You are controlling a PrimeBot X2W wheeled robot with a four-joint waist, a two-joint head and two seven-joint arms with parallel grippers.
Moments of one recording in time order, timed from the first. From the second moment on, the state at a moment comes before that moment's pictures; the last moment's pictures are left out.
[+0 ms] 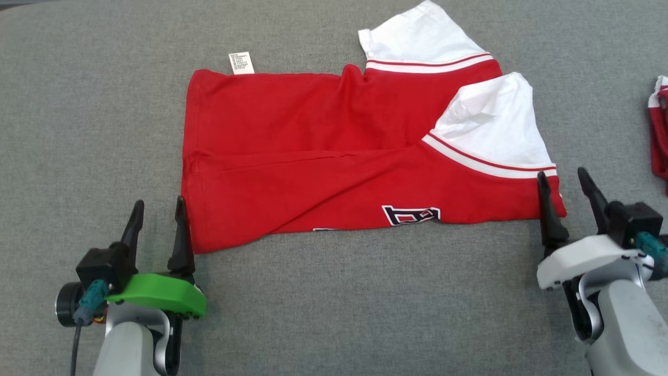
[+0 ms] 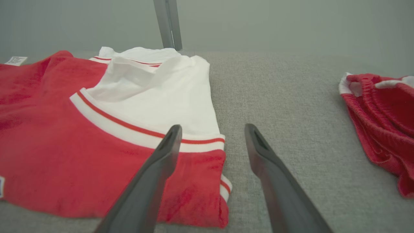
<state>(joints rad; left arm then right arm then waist) -0.26 0.05 0.03 0.39 -0.20 -0.13 -0.26 -0.30 -0.18 -0.04 0.40 0.15 0.13 -0.26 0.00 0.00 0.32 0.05</state>
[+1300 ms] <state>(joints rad) -0.26 0.05 -0.03 0.51 -0.30 -0.12 -0.26 -0.31 -0.17 0.02 0.48 0.23 0.13 -0.26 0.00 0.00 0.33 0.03</state>
